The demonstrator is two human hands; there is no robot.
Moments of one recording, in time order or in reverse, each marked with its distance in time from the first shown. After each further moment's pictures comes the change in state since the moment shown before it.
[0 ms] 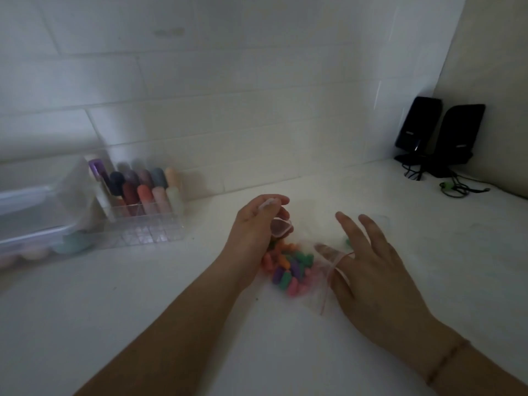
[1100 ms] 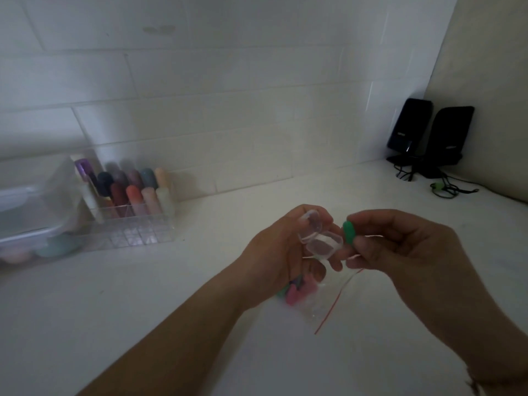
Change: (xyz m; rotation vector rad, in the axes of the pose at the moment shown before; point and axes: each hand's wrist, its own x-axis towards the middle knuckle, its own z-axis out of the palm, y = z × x) left_hand -0.024 0.006 0.018 -0.189 -0.686 -0.104; right_hand 0.004 -0.002 -0.076 1.398 0.132 0.271
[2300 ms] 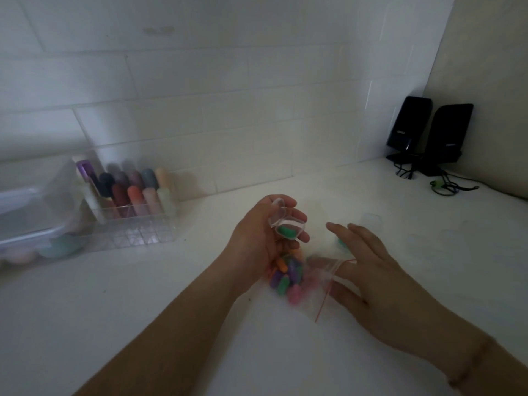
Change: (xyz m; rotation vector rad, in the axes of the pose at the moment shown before) left_hand 0.006 0.002 -0.017 0.014 0.421 0.001; right_hand -0.003 0.054 -0.008 -1.244 -0.452 -0.141
